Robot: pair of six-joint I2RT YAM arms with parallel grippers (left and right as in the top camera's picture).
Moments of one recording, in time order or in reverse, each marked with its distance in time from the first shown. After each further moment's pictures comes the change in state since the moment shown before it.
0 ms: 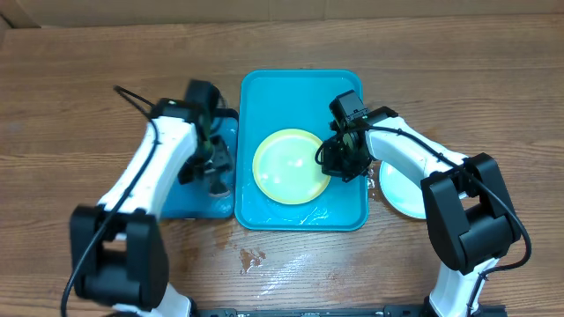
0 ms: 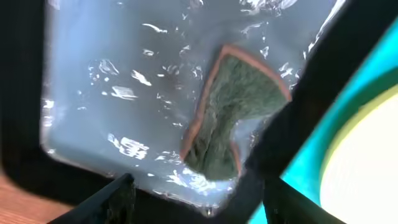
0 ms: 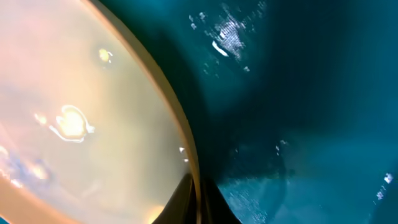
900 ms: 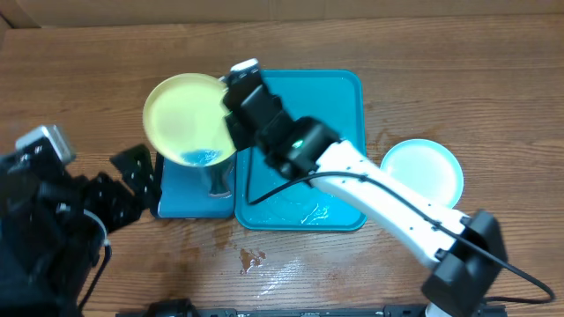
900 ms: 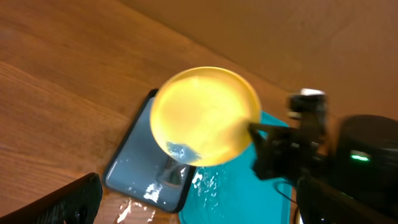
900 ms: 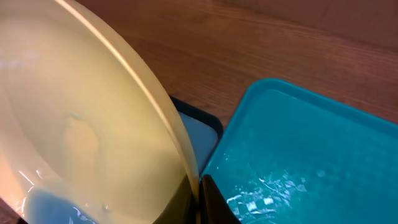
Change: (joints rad) left arm 0.253 -0.802 0.432 -0.279 0.127 0.078; right arm 0.465 -0.103 0.418 0.217 0.534 -0.145
